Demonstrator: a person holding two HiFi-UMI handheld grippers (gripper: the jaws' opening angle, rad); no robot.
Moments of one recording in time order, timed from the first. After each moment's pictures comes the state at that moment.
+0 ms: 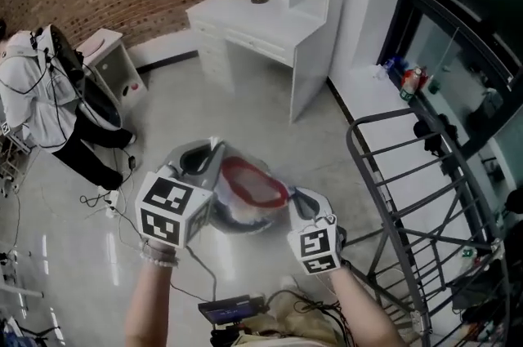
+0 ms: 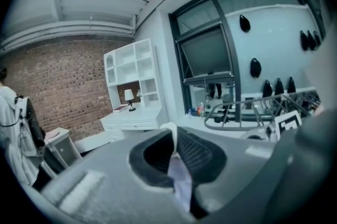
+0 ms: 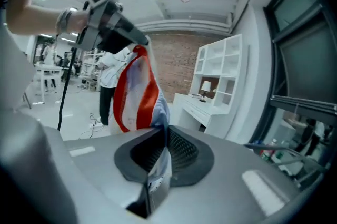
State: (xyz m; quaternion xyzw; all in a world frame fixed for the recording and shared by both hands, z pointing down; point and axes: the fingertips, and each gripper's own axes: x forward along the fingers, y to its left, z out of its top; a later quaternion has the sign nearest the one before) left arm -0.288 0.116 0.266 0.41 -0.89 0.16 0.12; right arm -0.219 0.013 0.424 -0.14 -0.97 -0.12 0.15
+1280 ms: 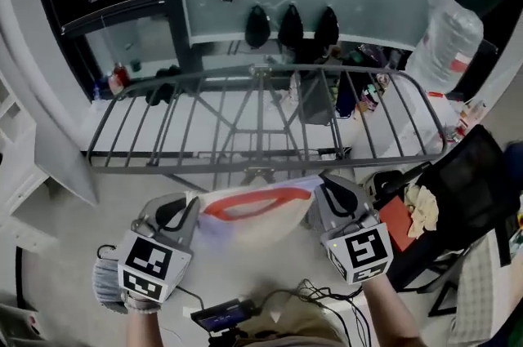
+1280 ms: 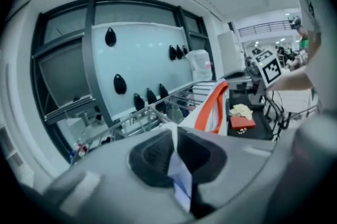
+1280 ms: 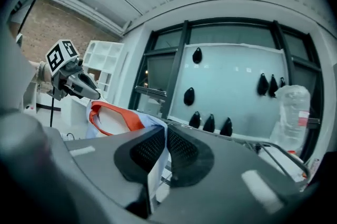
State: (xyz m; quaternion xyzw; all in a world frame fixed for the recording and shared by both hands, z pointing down) left arm 0.173 -0.096 0.308 0.86 -0.44 0.26 0.00; right arm 0.379 -0.121 0.302 0.49 -0.86 -0.06 0.13
